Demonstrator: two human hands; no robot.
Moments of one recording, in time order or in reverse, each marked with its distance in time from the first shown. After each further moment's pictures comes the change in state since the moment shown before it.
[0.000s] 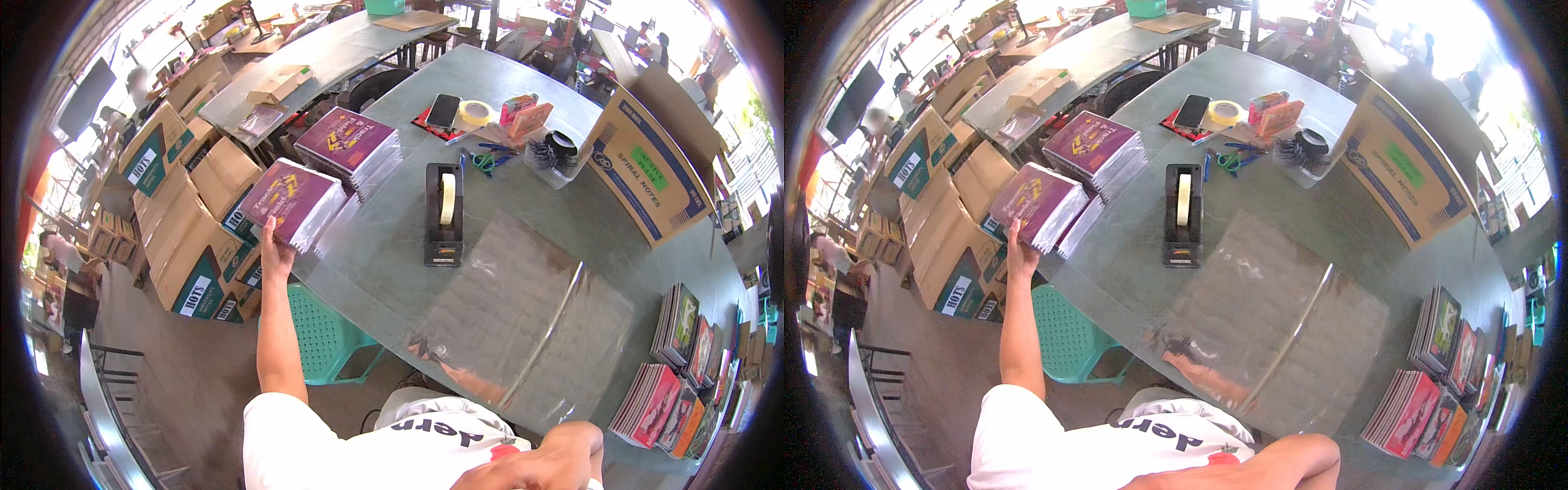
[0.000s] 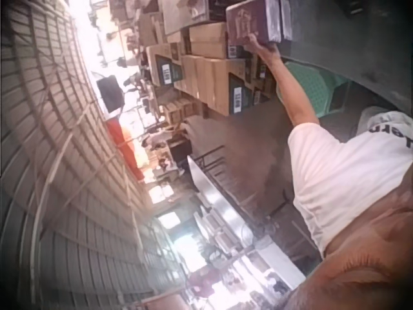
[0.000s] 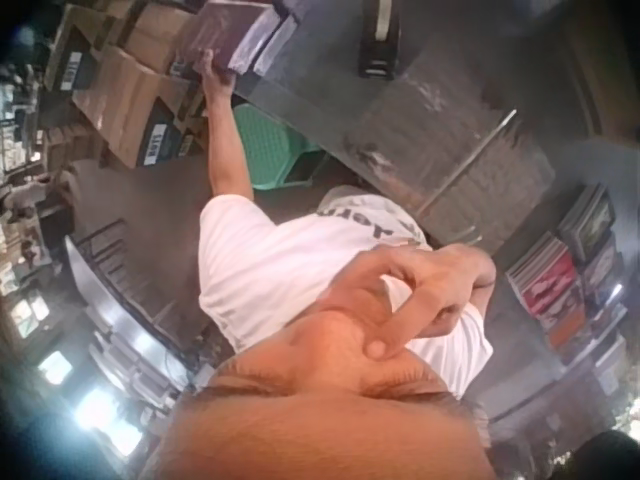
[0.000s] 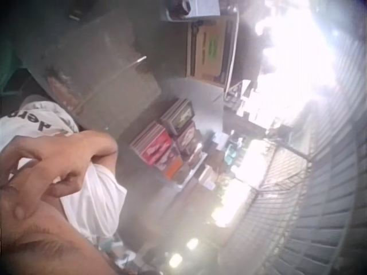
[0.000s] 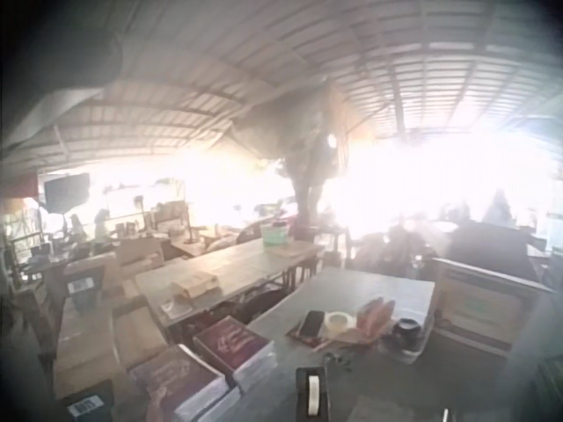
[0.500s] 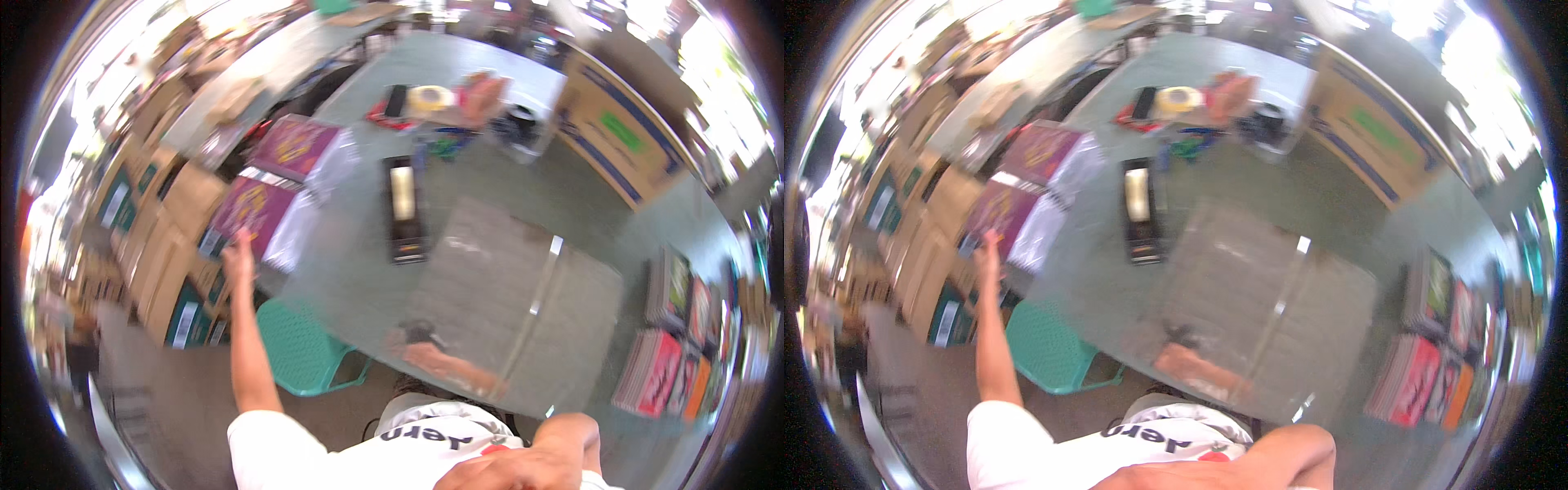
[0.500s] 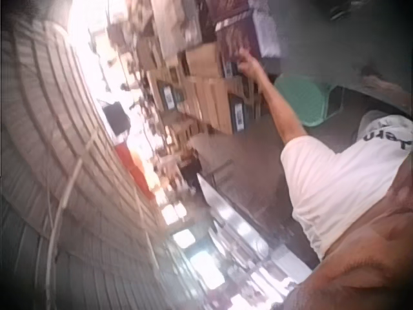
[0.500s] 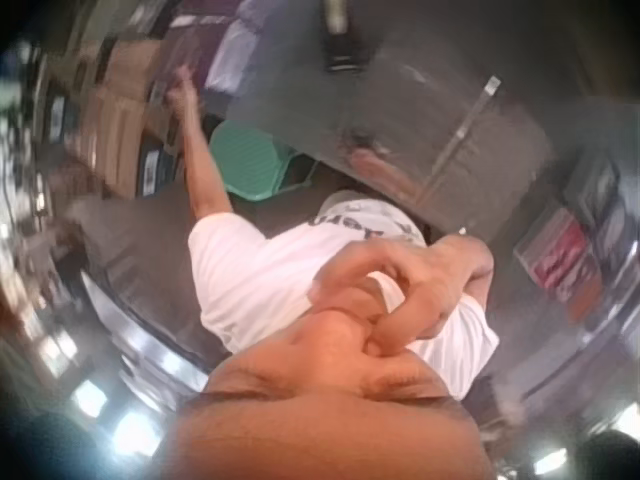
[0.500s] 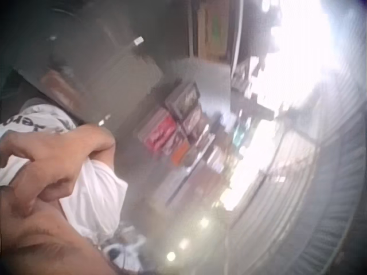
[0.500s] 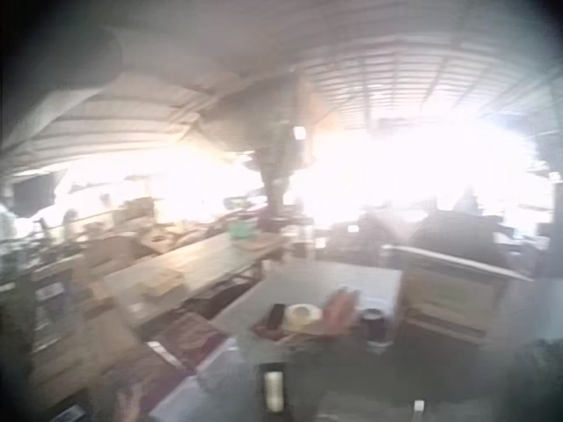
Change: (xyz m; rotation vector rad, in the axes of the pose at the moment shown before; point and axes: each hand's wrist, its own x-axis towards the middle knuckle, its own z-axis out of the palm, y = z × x) left_hand 0.020 0.009 0.017 1.271 0.366 0.132; right_hand -0.022 0.010 -0.003 -0.268 0.040 -0.360
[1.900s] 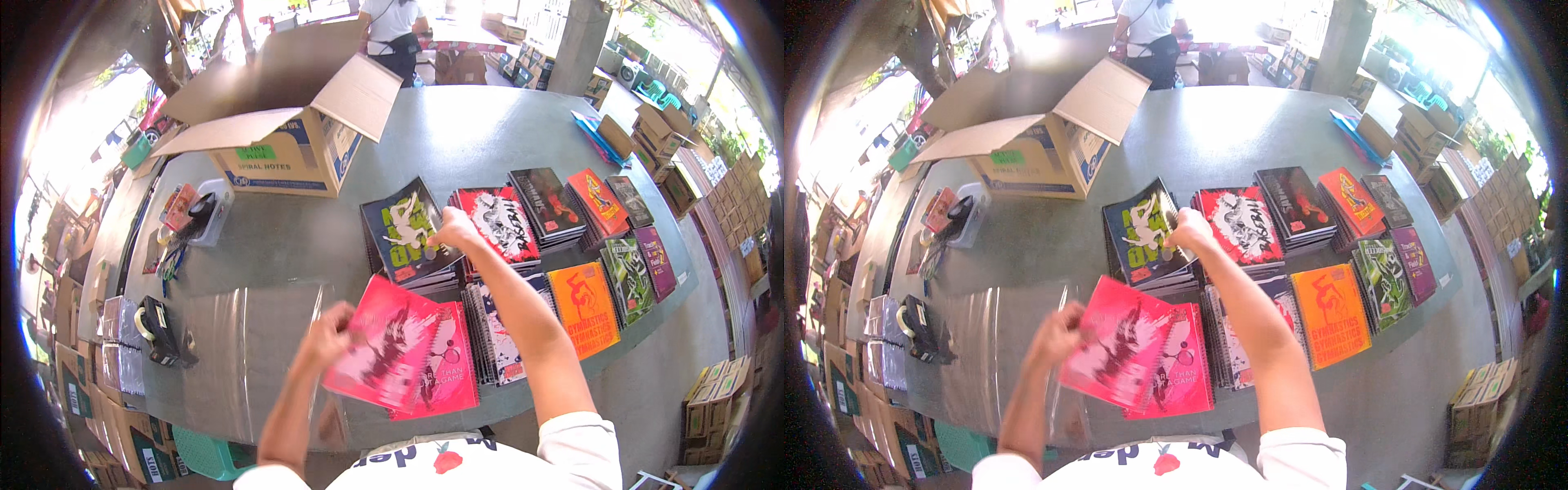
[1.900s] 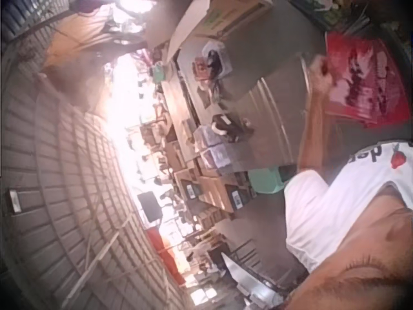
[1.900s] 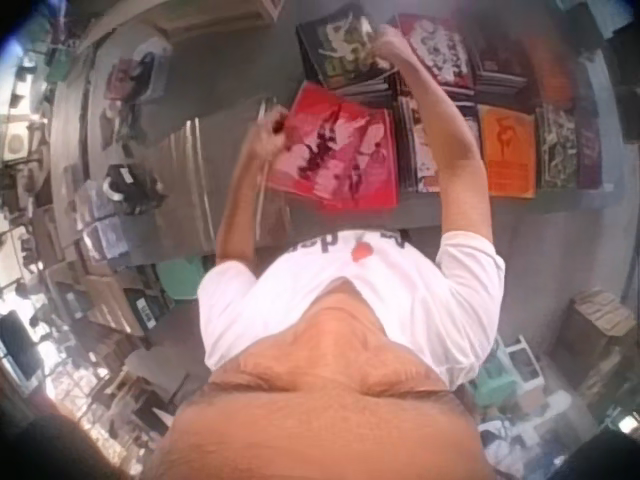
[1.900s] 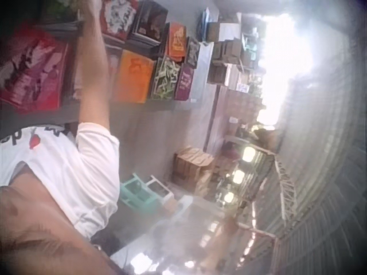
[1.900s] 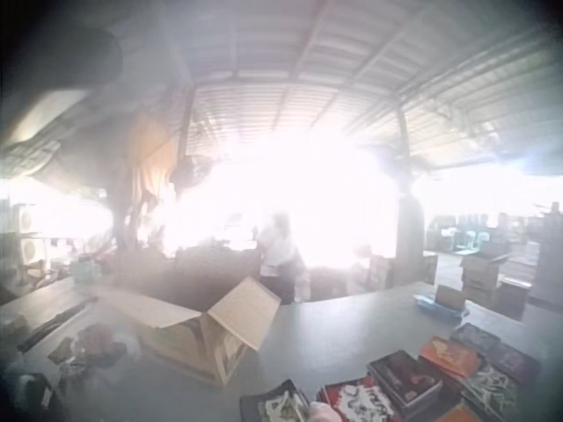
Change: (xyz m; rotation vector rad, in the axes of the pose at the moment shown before) left_hand -0.640 0.317 0.311 -0.086 -1.424 0.525; right_hand -0.327 -0.454 -0.377 -1.845 1.059 1.159
